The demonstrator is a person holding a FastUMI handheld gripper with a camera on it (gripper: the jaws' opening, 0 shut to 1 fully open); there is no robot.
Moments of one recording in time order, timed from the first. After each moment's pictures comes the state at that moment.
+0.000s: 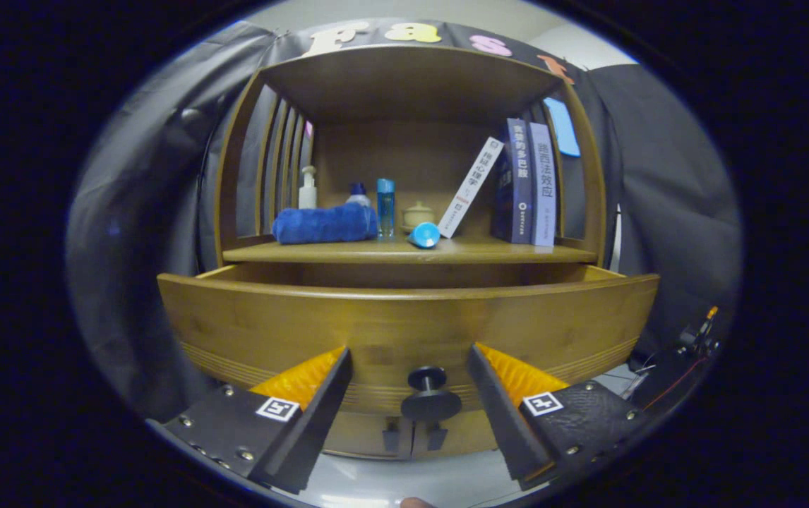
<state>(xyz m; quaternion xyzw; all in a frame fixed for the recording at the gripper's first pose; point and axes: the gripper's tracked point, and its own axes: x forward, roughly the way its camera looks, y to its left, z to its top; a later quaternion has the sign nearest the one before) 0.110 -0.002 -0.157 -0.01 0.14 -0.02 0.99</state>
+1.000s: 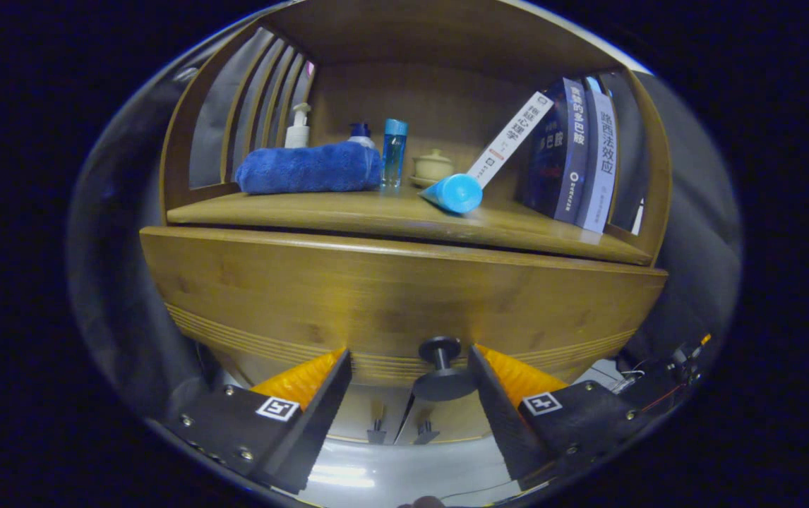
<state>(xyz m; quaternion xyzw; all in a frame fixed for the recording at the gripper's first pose) 0.177 0.004 -0.197 -0.04 0.25 -0.02 0.97</state>
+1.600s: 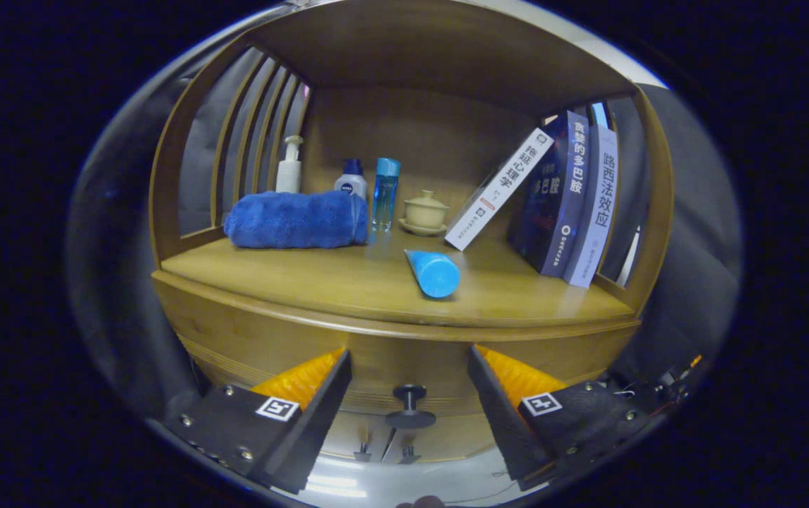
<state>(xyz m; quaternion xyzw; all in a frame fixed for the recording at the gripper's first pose) 0.202 -0.006 -0.136 -0.05 0.21 -0.02 0.98</state>
